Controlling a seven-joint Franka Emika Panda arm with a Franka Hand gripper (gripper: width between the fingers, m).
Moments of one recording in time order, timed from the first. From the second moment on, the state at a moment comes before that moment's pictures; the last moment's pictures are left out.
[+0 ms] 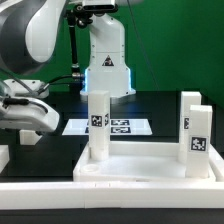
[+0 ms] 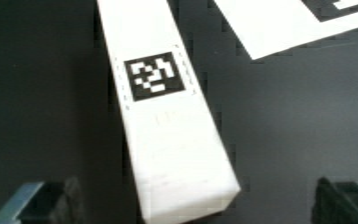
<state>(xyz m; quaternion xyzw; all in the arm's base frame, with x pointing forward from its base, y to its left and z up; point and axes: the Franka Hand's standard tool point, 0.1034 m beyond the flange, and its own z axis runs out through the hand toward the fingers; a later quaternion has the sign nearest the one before) 0.428 -0.199 0.023 -0.89 0.18 0.40 0.10</state>
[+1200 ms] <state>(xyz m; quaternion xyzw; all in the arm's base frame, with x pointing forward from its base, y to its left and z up) 0.409 -0.198 0.014 -0.88 0.19 0.41 0.11</state>
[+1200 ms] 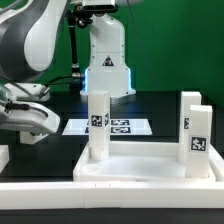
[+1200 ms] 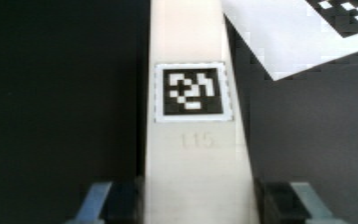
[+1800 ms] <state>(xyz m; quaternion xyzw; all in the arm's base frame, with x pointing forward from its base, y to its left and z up) 0.454 -0.186 0.084 -0.91 0.16 0.36 0.10</state>
